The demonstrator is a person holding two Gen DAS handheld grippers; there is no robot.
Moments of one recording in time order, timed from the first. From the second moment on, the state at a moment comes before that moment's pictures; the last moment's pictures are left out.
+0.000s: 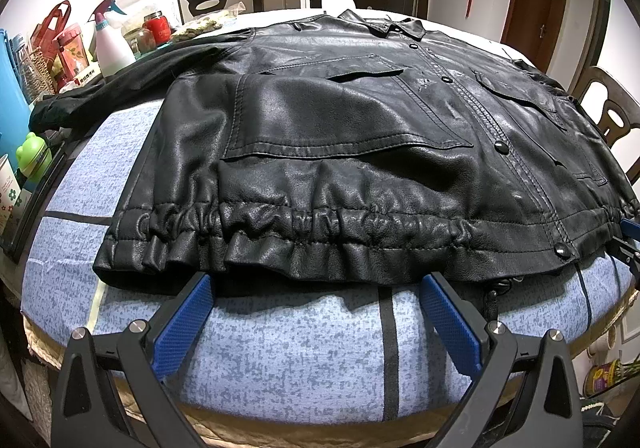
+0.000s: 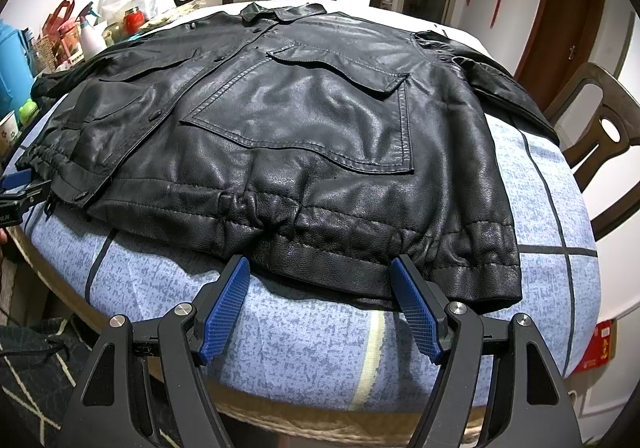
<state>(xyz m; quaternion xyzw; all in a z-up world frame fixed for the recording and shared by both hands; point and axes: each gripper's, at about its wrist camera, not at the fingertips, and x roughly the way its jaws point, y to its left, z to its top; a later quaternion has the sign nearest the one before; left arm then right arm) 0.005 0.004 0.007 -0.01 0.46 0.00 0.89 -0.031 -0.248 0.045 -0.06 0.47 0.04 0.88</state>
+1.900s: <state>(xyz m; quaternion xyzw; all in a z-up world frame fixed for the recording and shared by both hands) 0.185 0.339 0.020 -0.20 0.37 0.35 0.84 0.090 -0.157 0.068 -0.06 0.43 0.15 0.89</state>
